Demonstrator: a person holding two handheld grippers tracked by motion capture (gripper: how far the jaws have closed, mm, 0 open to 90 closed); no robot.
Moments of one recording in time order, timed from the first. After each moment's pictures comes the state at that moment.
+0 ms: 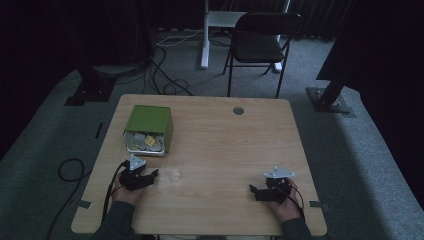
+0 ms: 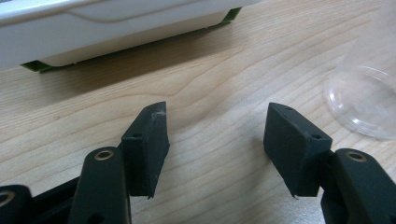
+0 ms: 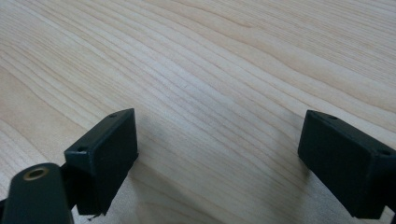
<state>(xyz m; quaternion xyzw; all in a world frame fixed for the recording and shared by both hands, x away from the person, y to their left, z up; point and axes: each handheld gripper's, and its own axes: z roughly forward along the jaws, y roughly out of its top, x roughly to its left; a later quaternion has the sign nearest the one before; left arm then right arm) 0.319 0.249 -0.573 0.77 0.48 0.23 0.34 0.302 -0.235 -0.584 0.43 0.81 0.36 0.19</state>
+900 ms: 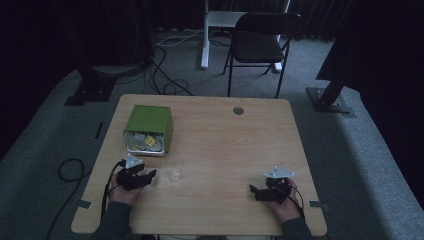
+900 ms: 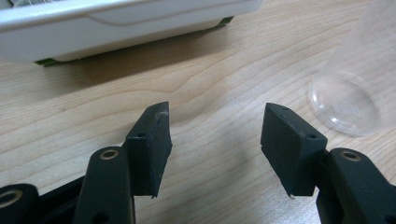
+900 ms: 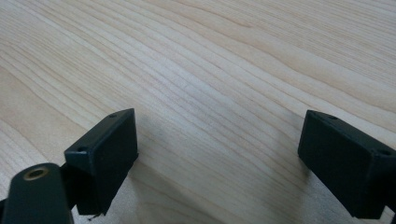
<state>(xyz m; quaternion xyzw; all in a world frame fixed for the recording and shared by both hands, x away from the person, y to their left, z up) 0.316 0.256 -0.561 0.77 0.49 0.21 0.35 0.302 -0.236 -0.584 0.43 0.81 0.36 0.19</state>
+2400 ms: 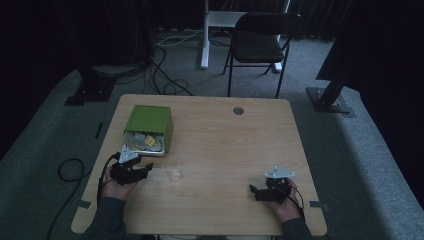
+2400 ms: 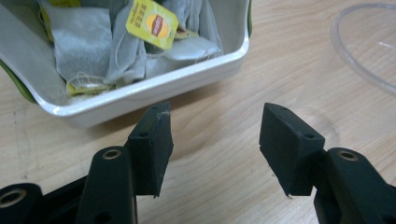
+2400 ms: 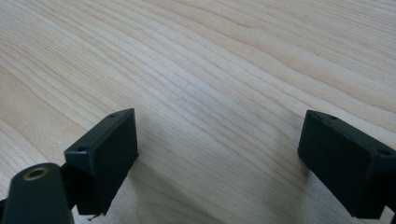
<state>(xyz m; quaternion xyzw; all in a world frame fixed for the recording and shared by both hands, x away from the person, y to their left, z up) 0.313 0.259 -0.518 0.78 0.46 0.23 0.36 0.302 -0.236 -0.584 0.43 0.81 0.36 0.19</state>
